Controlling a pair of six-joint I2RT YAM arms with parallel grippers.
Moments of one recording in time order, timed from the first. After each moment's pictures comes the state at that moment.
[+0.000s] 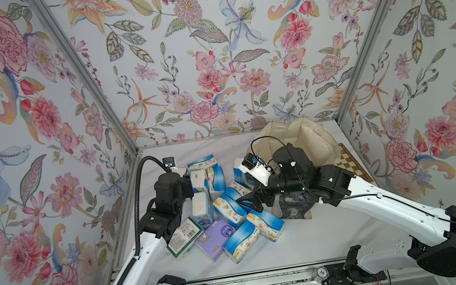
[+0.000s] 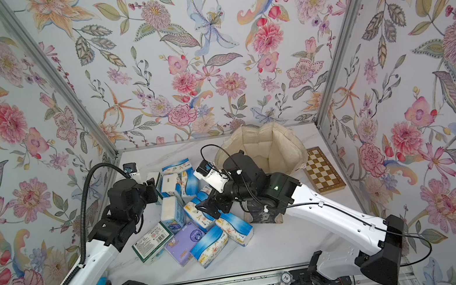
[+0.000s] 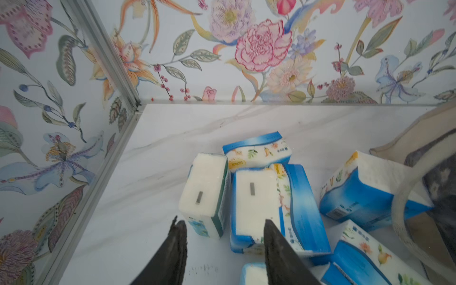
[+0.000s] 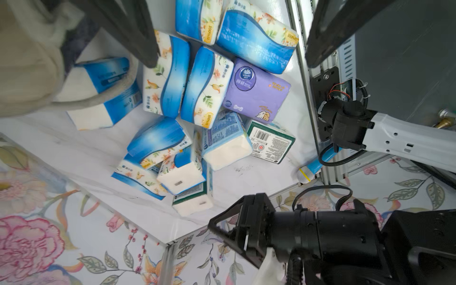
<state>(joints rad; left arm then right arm) -0.36 1.00 0.87 -0.36 -0.31 -0.17 0.91 1.28 1.35 -0.59 -0.23 -0.01</state>
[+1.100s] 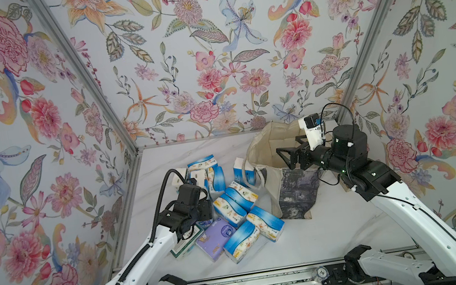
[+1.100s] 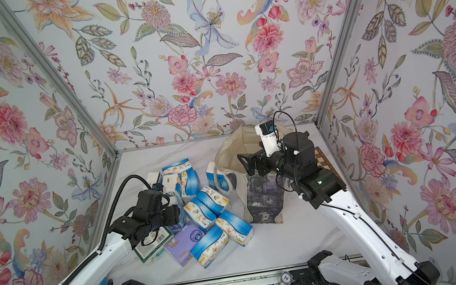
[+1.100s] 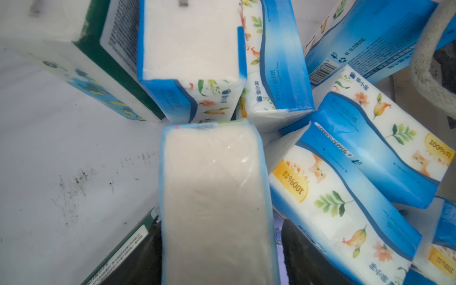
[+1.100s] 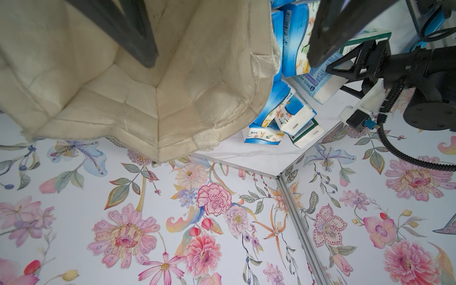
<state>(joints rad) -0.48 1.10 0.77 -0.60 -0.13 -0.35 0.43 1.06 1.20 -0.40 -0.23 0.11</state>
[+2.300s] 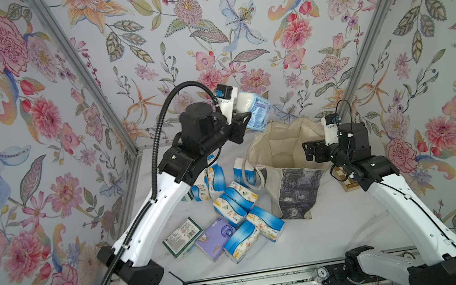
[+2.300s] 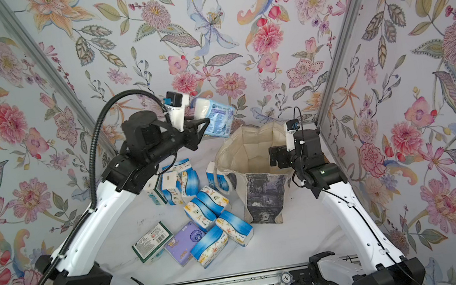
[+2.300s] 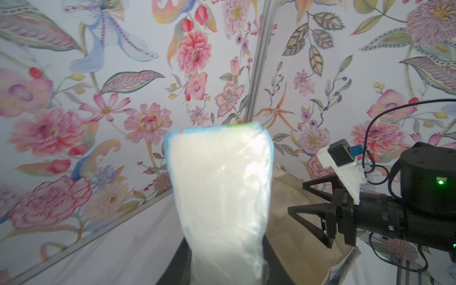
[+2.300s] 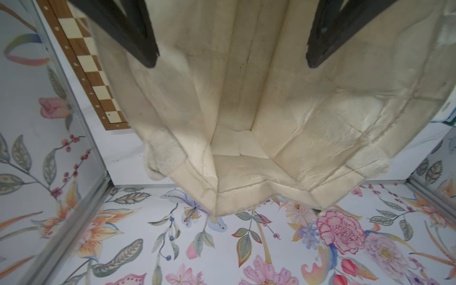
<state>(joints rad) -0.72 1.66 2.00 -0.47 0.14 -0.07 0.18 1.12 1.16 -0.52 0.04 0.13</state>
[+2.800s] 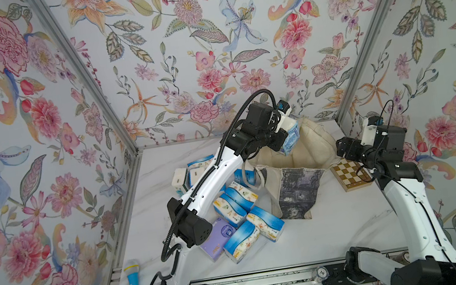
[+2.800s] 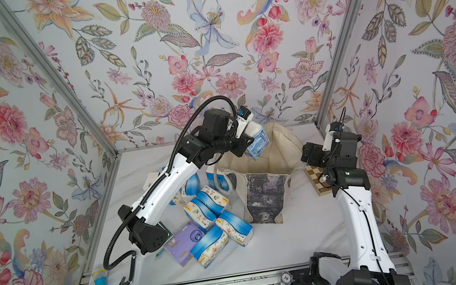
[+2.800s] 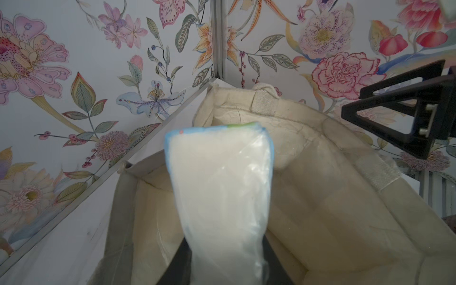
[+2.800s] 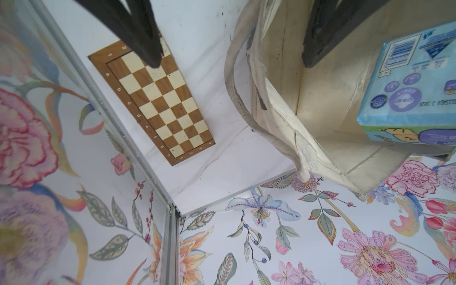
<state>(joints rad) -0.81 2.16 2.45 -0.82 0.12 0.07 -0.22 1.10 1.07 -0.52 -0.20 0.23</state>
